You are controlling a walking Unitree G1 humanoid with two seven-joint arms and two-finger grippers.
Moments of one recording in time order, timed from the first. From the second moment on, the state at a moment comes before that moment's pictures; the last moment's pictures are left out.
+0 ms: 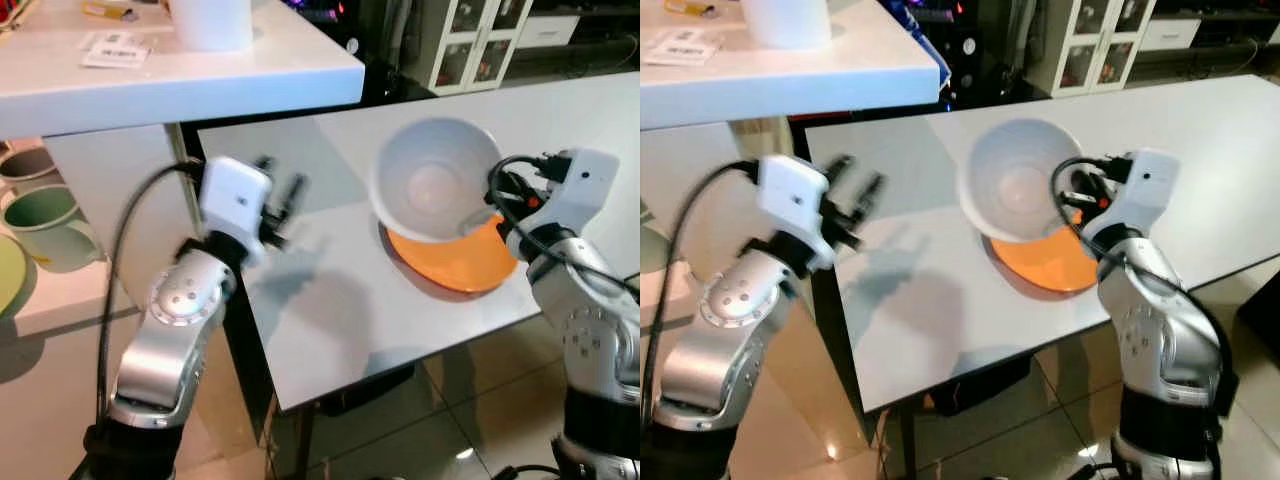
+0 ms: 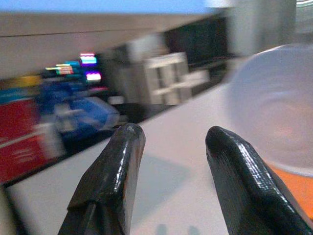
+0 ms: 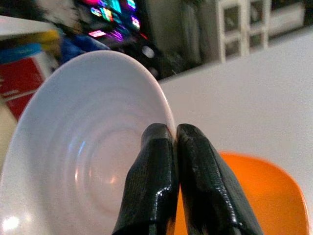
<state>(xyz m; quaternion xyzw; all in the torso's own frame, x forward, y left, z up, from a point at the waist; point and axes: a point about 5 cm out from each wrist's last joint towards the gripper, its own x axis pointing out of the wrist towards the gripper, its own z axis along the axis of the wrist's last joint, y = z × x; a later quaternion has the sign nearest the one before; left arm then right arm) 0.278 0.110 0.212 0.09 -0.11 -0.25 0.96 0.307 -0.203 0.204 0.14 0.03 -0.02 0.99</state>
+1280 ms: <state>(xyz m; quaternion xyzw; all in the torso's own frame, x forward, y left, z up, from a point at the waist) 0.256 0.087 0.199 0.08 -0.04 -0.40 0.91 0.372 -0.247 0.144 0.30 0.20 -0.13 0.93</state>
